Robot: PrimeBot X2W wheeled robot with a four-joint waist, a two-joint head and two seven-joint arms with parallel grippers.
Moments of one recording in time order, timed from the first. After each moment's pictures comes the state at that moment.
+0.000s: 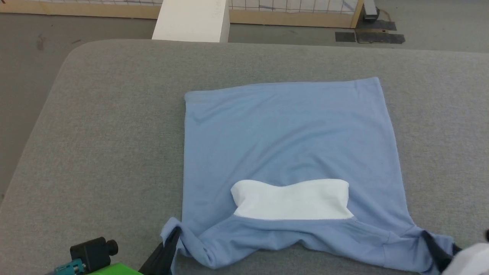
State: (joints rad) left arm 0.30 0.27 -0.21 -0.39 -0.90 0.09 0.23; right arm 0.09 -0.16 -0.27 0.19 0.50 0.14 0.42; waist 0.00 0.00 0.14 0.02
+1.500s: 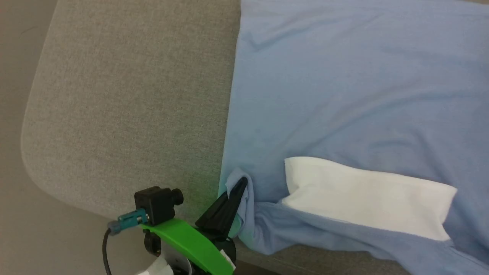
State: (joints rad) left arm 0.02 0.16 -0.41 -0.34 -0.78 0.01 0.21; right arm -0.84 -0.37 -0.40 0.34 0.20 0.13 0.88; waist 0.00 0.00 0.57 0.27
